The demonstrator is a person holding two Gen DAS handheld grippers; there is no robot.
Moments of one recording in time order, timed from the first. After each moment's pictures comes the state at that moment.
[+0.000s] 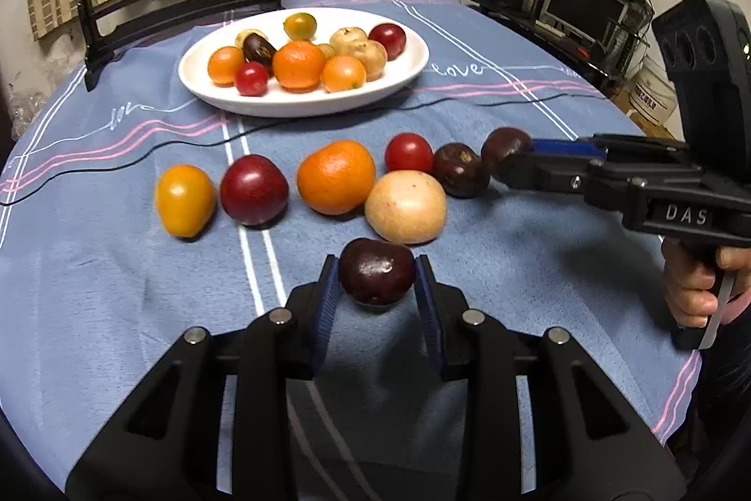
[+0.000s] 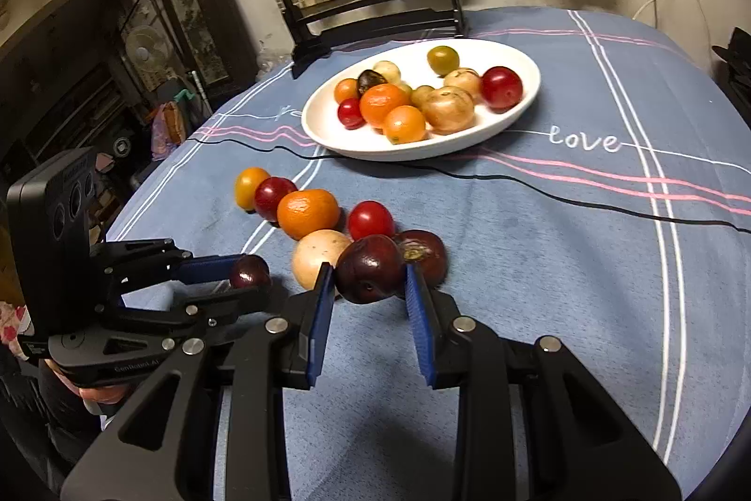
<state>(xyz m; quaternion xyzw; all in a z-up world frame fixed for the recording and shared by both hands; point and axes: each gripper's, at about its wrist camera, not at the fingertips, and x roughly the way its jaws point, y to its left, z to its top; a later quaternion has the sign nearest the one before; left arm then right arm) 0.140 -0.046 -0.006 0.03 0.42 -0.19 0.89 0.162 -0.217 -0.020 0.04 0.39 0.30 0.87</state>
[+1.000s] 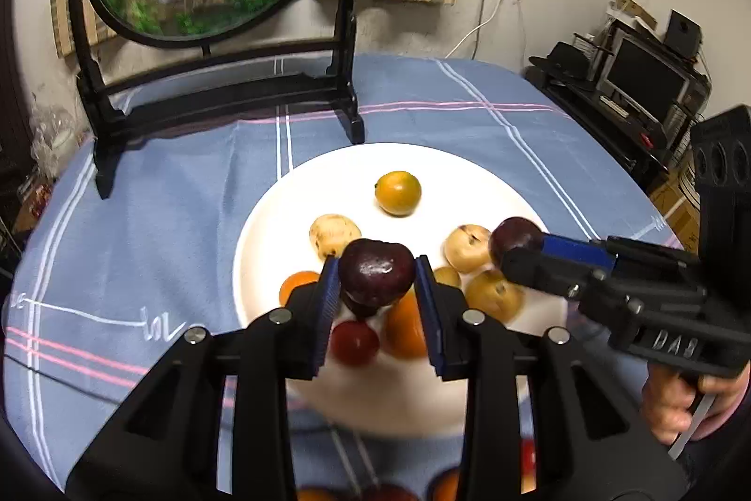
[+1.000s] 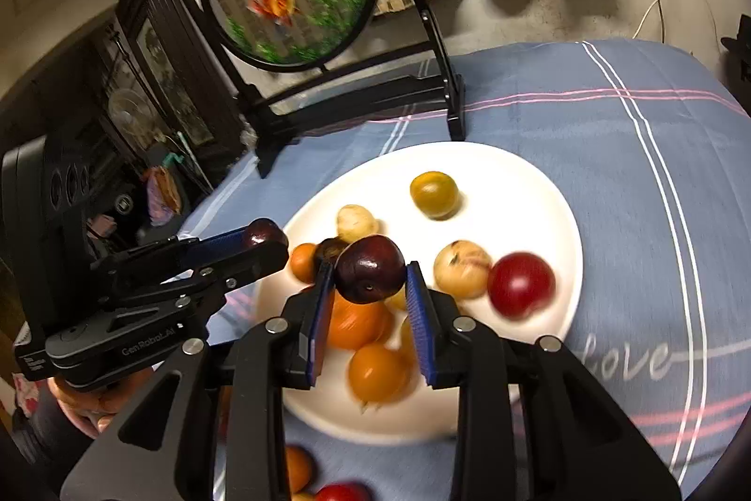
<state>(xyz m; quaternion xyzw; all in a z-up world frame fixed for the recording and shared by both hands) 0.345 -0.021 0.054 -0.01 0.39 -0.13 0.91 0.335 -0.180 0.019 0.11 0.37 0.28 0.88</state>
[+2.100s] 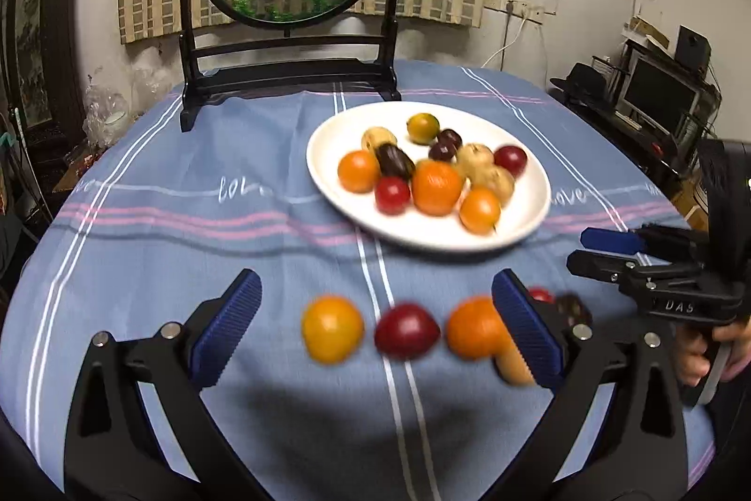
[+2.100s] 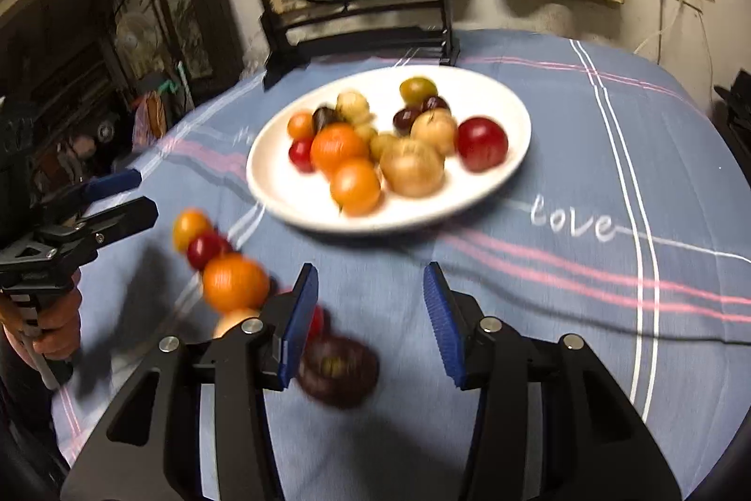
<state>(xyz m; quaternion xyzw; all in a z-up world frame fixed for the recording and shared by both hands) 0.180 0.005 0.032 -0.01 0.34 -0.06 0.94 0.223 -0.211 -0.017 -0.02 0.38 0.28 0.88</state>
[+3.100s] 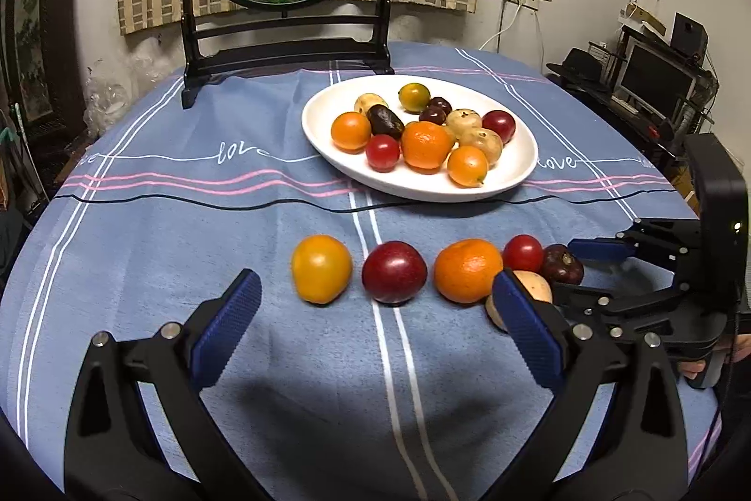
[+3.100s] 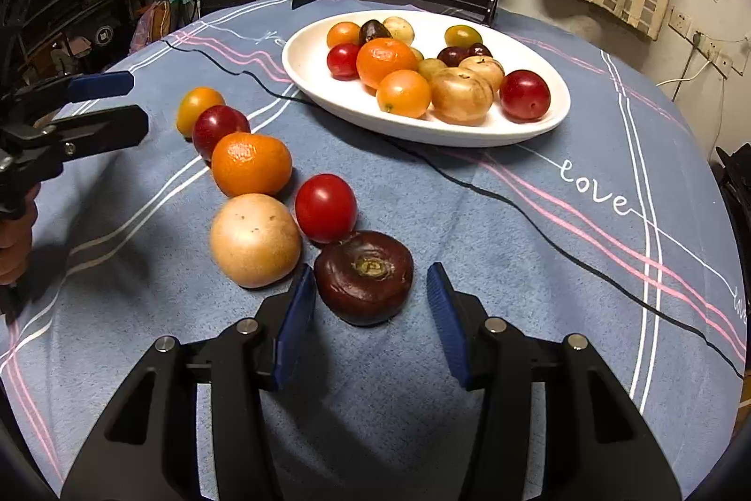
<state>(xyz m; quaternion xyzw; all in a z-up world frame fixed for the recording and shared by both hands) 0.159 0.002 0.022 -0.01 0.35 -0.07 0.93 0.190 -0.182 -0.046 -0.15 0.40 0.28 0.86</state>
